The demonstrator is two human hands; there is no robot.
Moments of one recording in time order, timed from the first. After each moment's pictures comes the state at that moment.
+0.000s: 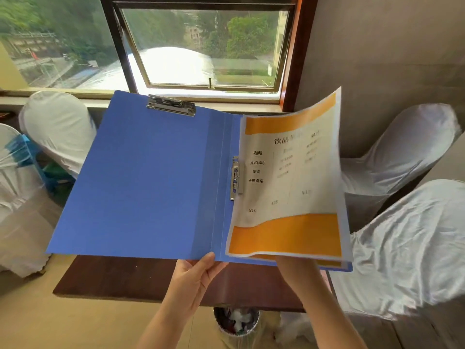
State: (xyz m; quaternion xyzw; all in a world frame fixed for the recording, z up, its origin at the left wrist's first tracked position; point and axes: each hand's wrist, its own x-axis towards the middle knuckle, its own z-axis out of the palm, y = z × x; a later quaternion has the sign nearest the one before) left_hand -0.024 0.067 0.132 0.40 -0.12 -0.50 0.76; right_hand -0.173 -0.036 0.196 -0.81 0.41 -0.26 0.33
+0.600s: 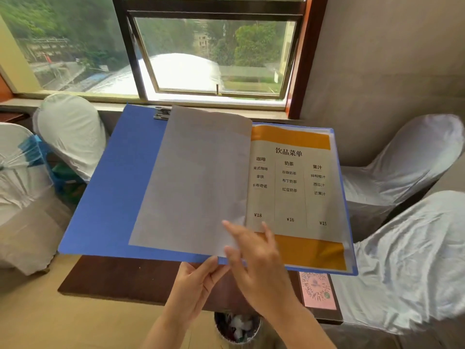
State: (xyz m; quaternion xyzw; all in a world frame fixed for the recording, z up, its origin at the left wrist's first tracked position) left_hand -0.028 0.072 0.138 0.37 -0.14 -0.51 0.76; right_hand -0.144 -0.001 0.193 -0.89 0.26 -0.31 0.21
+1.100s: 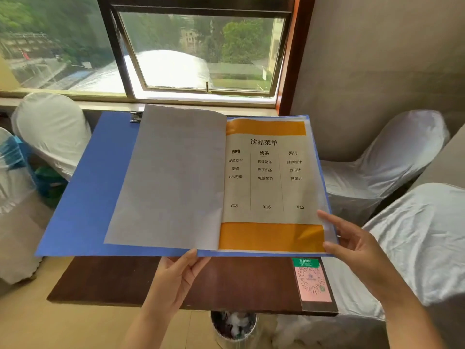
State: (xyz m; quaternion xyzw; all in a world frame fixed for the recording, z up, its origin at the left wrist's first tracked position) left_hand 0.008 0.079 0.133 0.37 -0.10 -0.49 0.78; right_hand -0.267 -0.090 0.199 -0.68 0.40 -0.29 0.54
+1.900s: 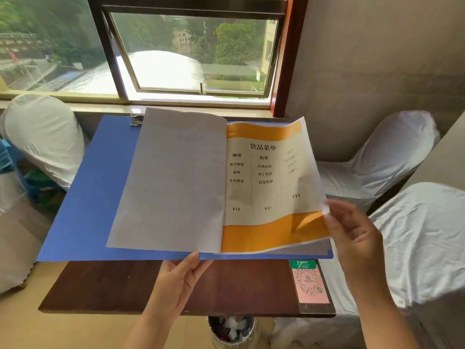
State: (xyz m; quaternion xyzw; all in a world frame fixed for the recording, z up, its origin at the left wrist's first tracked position) left_hand 0.008 0.068 0.130 0.35 -0.11 -0.50 0.78; right_hand -0.232 -0.063 0.227 -0.67 0.37 -0.52 0.39
